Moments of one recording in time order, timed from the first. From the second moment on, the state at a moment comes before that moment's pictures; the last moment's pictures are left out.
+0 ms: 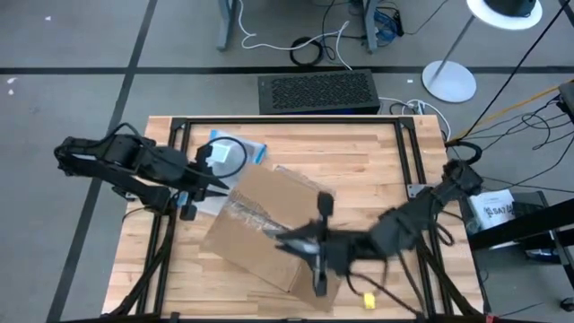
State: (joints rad) left arm -0.25 1.05 1.45 -1.08 -0.11 0.01; right arm 0.57 1.71 1.80 0.04 0.59 -0.45
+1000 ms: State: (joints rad) left arm -0.45 1.07 1.29 -0.86 -0.43 -0.21; right arm 0.24 1.29 0.73 1.41 0.03 -0.18
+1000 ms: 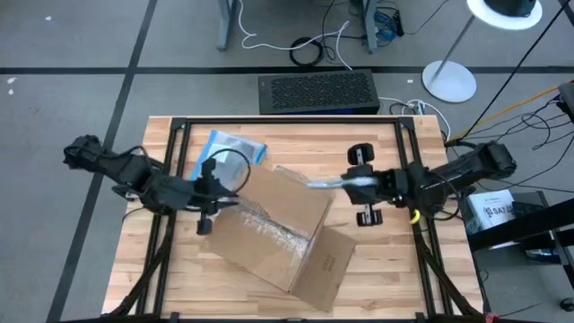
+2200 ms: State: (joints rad) left arm -0.82 1.44 1.32 -1.24 -1.26 -1.40; right arm 0.38 1.41 0.82 1.10 0.37 -0.22
